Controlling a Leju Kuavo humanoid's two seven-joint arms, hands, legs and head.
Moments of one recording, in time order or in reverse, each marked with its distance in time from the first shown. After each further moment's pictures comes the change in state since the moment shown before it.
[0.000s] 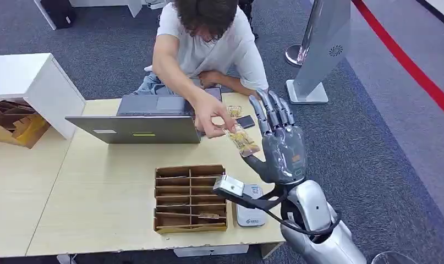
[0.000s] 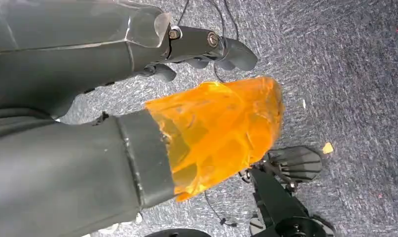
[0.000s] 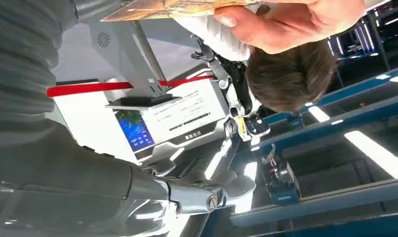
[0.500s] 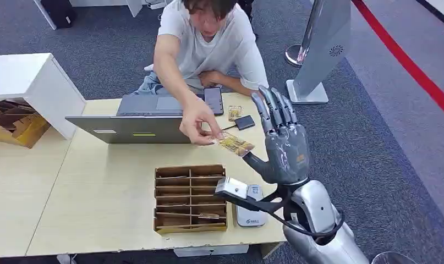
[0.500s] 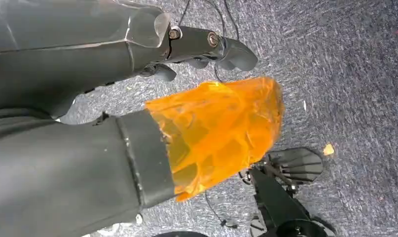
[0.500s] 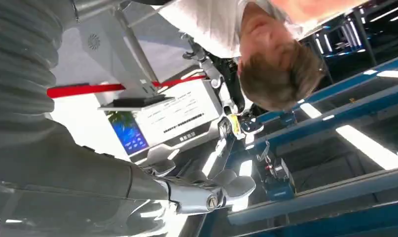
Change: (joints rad) left arm 0.001 0.003 0.000 0.000 -0.004 0.000 -0.001; right arm 0.004 0.000 -0.012 -0.042 -0.027 0.011 -0.023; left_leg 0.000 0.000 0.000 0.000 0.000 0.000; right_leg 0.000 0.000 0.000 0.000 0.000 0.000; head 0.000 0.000
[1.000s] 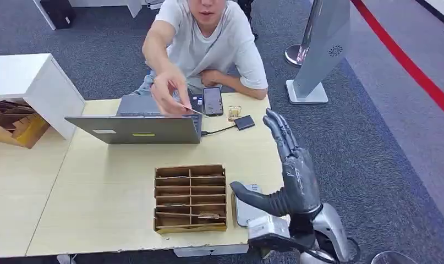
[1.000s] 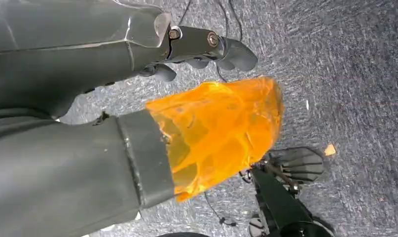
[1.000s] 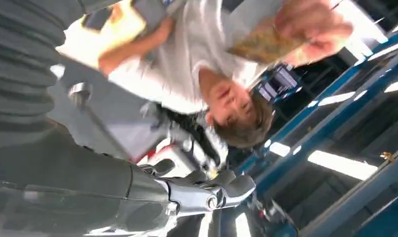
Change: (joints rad) left arm 0.016 0.004 0.000 0.000 0.026 -0.001 -0.019; right arm 0.175 0.000 -0.058 -0.183 -0.368 0.060 -0.208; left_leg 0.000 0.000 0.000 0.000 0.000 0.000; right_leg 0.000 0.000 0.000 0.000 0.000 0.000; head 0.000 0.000
